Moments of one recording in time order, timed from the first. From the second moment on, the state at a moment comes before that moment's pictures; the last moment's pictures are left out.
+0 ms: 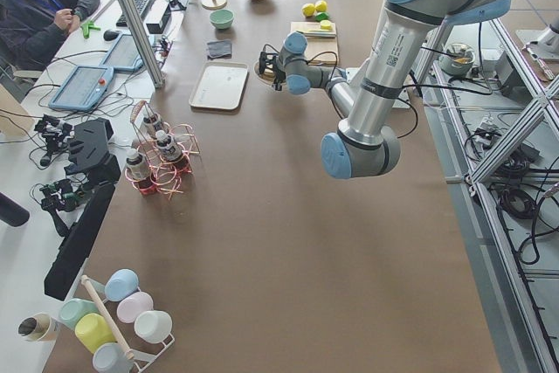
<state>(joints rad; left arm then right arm) -0.52 -2.13 -1.63 -2.13 -1.75 -1.33 1.48 -1.80 1.81 -1.47 2.26 -0.08</state>
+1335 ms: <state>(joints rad) -0.76 -2.49 -1.01 -2.23 -1.87 -1.20 1.55 -1.79 1.77 -1.69 2.33 -0.08</state>
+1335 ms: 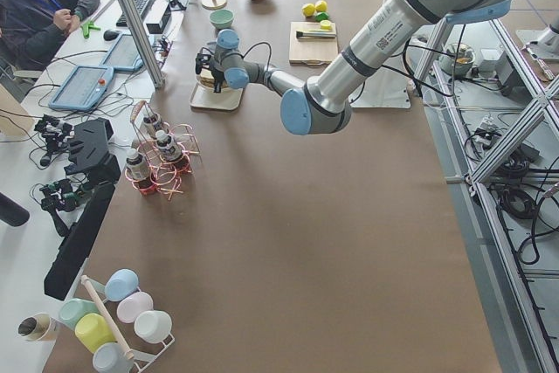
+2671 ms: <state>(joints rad) -0.81 -2.17 -1.52 -2.12 -2.05 -1.16 1.56 -1.80 1.78 -1.69 2.23 -0.08</state>
